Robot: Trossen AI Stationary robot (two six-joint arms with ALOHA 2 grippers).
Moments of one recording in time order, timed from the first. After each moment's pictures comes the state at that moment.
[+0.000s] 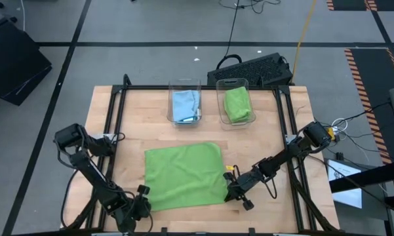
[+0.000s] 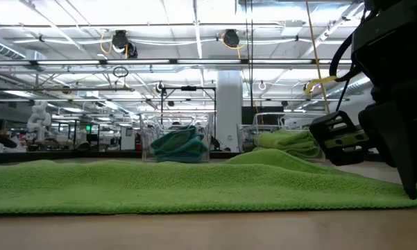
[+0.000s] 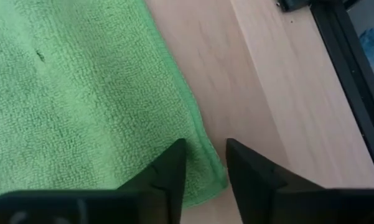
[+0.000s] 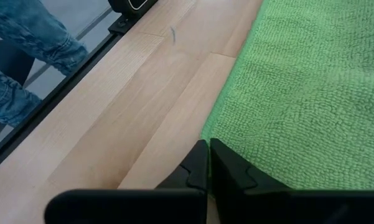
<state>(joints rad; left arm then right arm) -1.02 1.73 0.87 -0.31 -0.27 -0.66 0.54 1.84 0.54 0.62 -0.13 0.17</state>
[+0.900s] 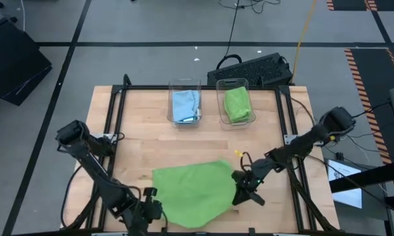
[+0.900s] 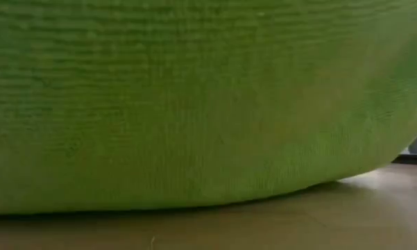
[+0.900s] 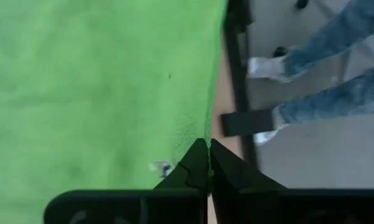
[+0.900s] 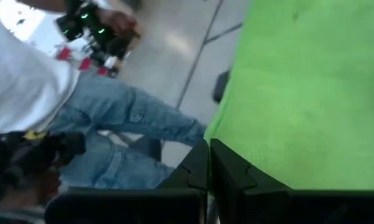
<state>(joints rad) -0.89 1.70 1.25 -0.61 -0.18 -0.75 0.50 1.44 0.54 0.58 -0.37 0.78</state>
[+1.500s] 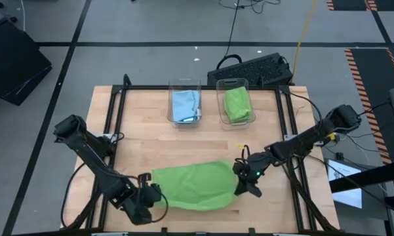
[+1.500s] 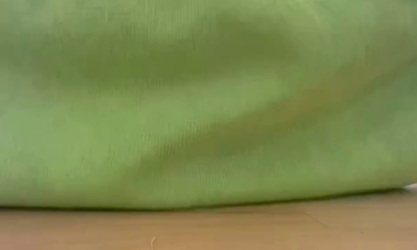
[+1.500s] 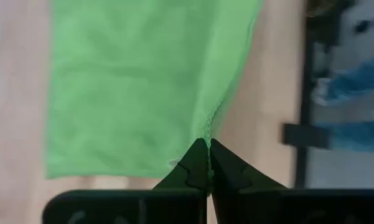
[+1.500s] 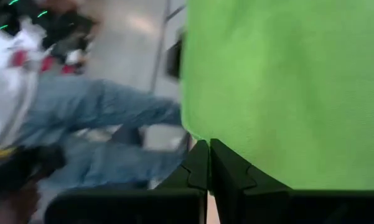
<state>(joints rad) -0.82 1.62 1.25 -0.82 -0.26 -0.91 0.41 1.33 0.54 0.26 -0.40 0.82</state>
